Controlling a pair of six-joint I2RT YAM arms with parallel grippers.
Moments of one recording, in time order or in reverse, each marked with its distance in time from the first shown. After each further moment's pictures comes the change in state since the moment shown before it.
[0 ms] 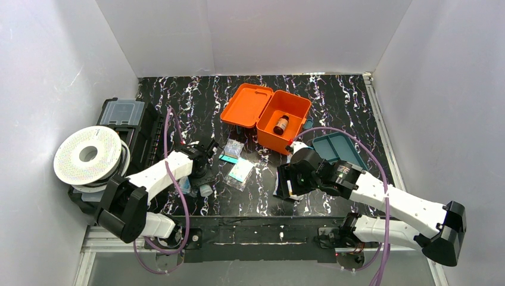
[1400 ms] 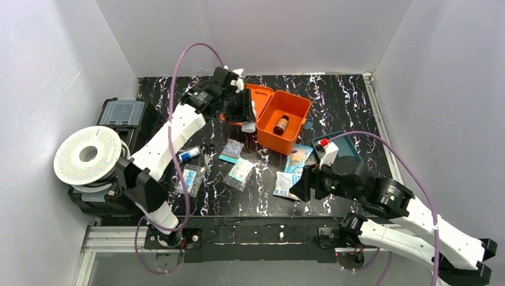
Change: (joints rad) left arm -0.079 0.286 0.961 -0.072 0.359 0.342; right arm 0.000 -0.380 -0.003 -0.045 -0.005 -0.035
